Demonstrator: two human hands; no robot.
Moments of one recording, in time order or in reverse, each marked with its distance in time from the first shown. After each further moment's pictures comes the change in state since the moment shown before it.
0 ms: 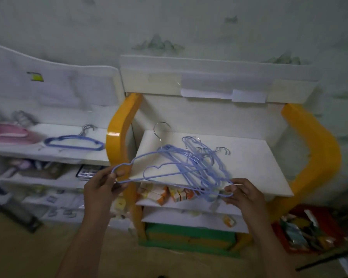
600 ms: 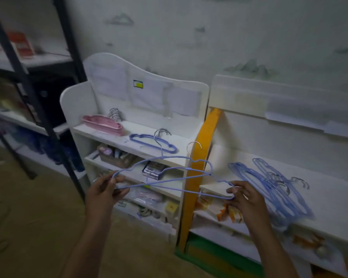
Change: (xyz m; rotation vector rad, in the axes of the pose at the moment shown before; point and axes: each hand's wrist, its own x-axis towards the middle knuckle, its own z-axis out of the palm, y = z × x) left_hand 0.018 0.056 -0.229 -0.063 0.283 0.071; right_hand -0.037 -0.018 0.230 -0.048 -0.252 -0.101
